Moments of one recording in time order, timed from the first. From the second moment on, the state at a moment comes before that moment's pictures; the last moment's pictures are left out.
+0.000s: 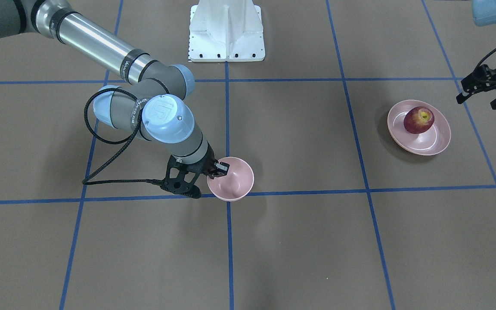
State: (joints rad) left arm -1.28 -1.54 -1.97 -1.62 -2.40 -0.38; right arm 0.70 -0.68 1.20 -1.30 2.15 1.44
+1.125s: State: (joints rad) left arm -1.28 -1.54 -1.96 -1.63 -2.38 -0.40; right arm 0.74 -0.74 1.27 -1.30 2.22 1.43
